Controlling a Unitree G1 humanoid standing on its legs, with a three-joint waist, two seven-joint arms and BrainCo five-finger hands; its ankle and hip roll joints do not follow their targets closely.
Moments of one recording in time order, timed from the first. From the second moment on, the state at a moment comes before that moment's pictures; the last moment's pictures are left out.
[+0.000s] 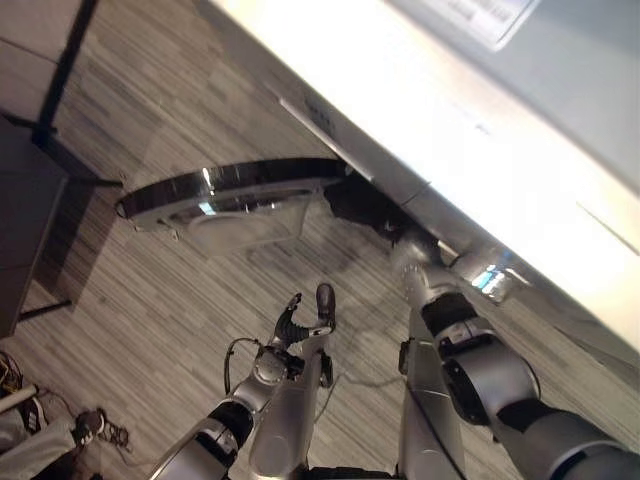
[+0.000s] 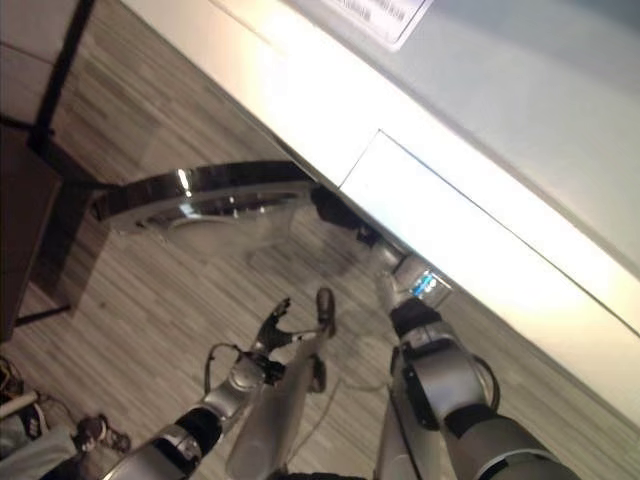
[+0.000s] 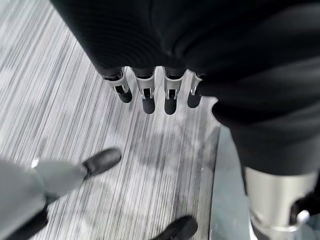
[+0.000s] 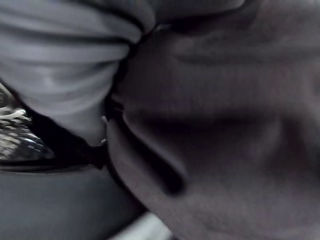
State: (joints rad) left arm -0.39 0.14 -0.57 0.88 -0.20 -0.21 0.30; right arm -0.86 -0.12 0.14 0.72 0.47 -0.23 -0.54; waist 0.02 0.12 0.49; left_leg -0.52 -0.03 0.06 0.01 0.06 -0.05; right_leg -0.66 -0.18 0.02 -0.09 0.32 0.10
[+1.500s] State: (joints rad) left arm -0.32 0.22 -0.48 0.77 -0.23 -0.21 0.28; right arm -1.01 -0.47 0.17 0.55 -0.17 0.04 -0.85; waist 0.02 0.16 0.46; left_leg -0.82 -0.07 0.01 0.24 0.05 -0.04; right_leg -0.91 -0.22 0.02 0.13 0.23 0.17
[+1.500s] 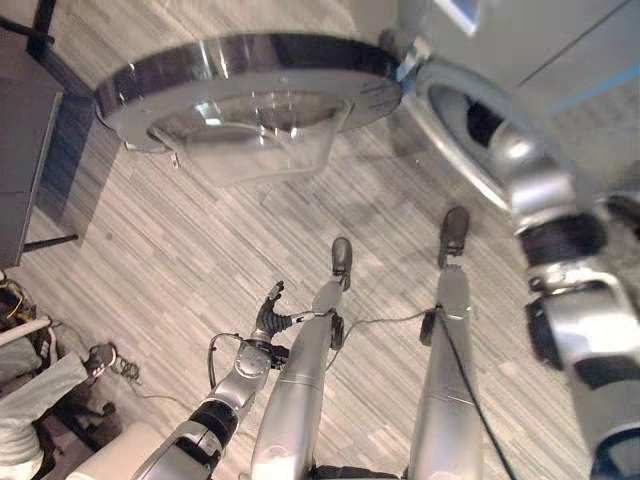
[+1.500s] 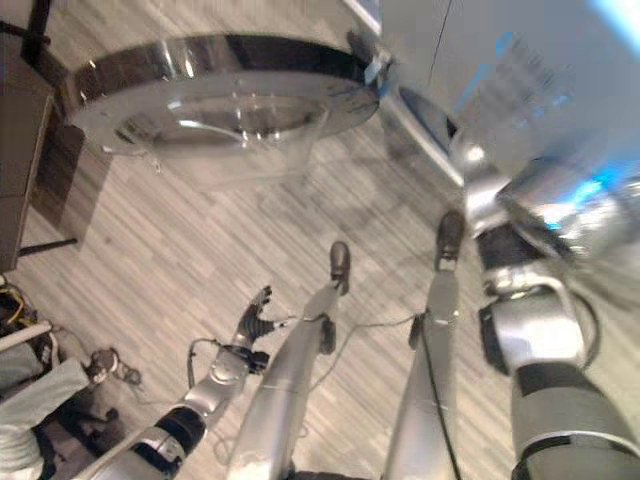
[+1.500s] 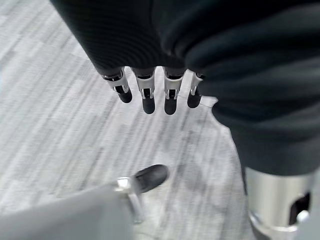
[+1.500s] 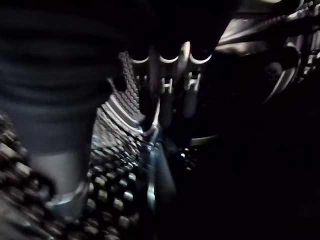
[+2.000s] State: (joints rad) left arm -0.23 0.18 -0.38 0.99 -0.21 -0.19 0.25; right arm -0.41 -0.34 0.31 0.63 -0.29 0.00 -0.57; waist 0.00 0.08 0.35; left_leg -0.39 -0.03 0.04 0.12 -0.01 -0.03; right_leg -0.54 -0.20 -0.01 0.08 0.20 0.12
